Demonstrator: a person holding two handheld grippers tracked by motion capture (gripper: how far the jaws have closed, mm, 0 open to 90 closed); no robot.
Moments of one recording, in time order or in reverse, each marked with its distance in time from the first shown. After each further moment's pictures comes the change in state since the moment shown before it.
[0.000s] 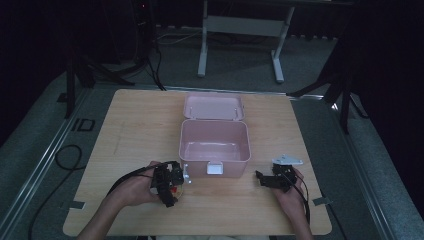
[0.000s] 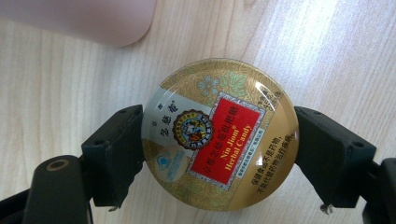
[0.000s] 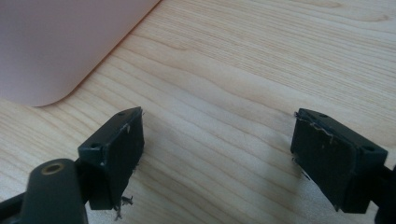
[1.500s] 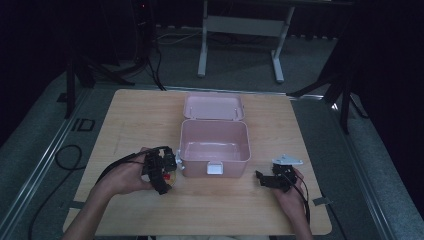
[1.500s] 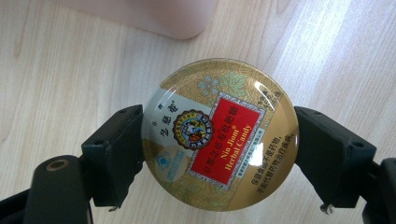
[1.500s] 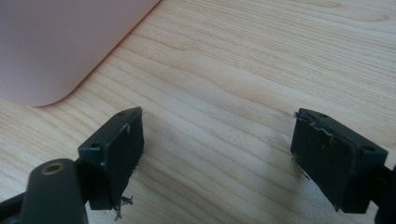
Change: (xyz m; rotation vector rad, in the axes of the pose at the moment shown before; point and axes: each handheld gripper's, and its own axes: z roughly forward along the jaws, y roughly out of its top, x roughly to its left) left arm 0.024 -0.006 -0.046 -0.003 0.039 -0.024; right arm 0.000 0.000 0.000 0.000 0.000 0.000
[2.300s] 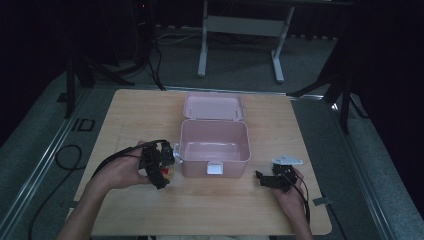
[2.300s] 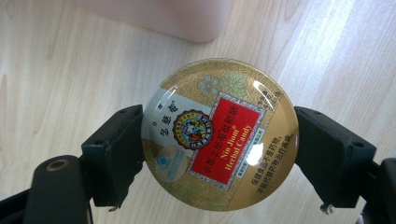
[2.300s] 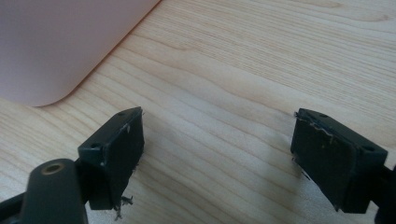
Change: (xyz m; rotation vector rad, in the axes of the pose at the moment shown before) left arm 0.009 0.000 -0.021 -0.005 0.023 -0.001; right arm 0.000 0.000 0.000 0.000 0.000 0.000
